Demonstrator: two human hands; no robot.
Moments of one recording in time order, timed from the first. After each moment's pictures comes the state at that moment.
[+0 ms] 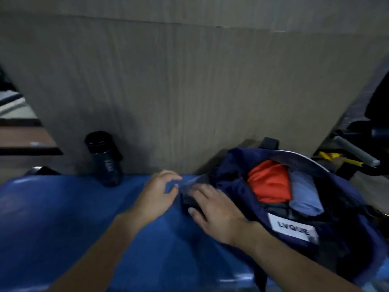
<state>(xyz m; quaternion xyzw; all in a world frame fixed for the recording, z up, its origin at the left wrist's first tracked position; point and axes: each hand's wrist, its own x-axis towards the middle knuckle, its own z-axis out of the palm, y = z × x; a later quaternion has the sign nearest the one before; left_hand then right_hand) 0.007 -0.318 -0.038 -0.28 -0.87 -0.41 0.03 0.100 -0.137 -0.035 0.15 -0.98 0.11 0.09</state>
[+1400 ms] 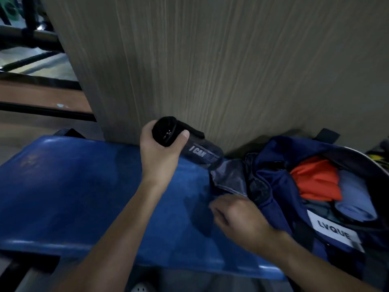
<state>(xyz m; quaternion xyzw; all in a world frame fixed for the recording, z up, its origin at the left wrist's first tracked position) 0.003 -0.359 -0.003 0.00 -0.67 -0.73 0.15 0.104 -0.172 -0.066 0.20 -0.97 0.10 0.05</state>
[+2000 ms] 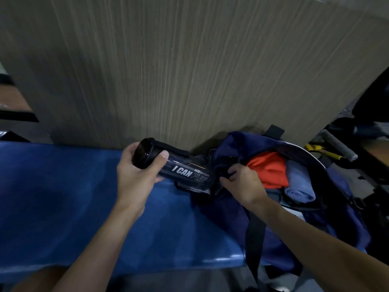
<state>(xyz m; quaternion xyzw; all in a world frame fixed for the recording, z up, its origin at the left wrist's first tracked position) 0.036 -0.324 -0.030 0.01 -0.61 -0.79 0.03 0.091 -0.086 -0.038 -0.21 -0.94 0.24 0.09</state>
